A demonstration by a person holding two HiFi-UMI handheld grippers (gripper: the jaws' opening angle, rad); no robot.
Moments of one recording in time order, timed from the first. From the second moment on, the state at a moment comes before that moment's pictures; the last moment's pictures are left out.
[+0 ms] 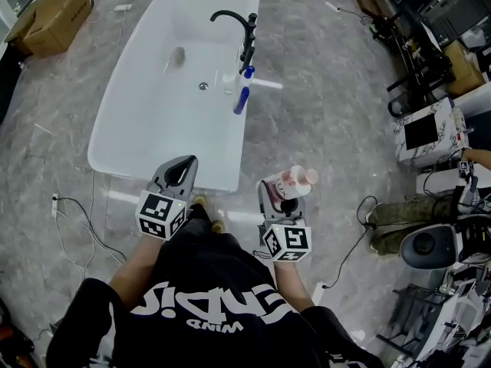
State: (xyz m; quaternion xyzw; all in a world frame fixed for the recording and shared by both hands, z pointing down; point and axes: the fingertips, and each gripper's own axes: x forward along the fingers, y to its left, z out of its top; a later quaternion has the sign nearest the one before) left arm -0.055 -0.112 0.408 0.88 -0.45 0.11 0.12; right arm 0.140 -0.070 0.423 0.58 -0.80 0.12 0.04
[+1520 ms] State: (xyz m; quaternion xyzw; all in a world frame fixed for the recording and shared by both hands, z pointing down) left arm -0.042 -0.272 0.584 0.90 -0.37 0.16 0.17; right arm 0.116 -0.263 0.602 0.61 -0.77 0.14 0.09
